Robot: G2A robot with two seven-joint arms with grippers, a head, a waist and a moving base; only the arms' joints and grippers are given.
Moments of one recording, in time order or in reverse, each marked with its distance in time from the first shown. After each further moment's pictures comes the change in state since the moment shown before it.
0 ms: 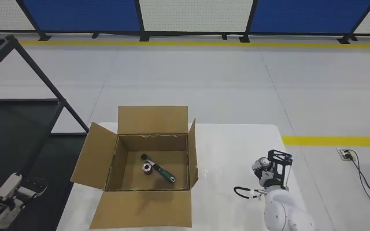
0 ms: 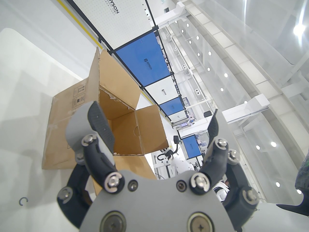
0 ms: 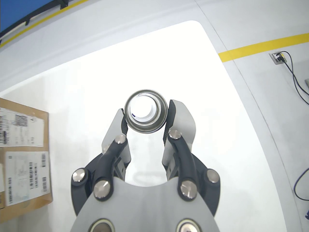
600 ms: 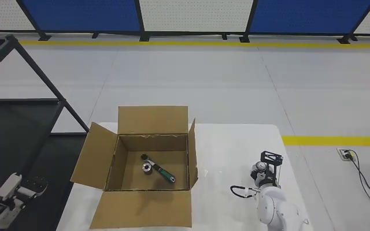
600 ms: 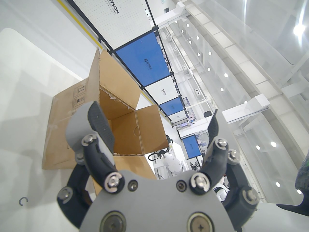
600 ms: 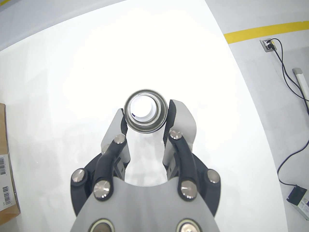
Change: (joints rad) left arm 0.000 0.000 0.000 0.000 0.000 0.000 0.000; right arm 0.066 0.005 -0.020 0.145 -0.026 0.027 0.023
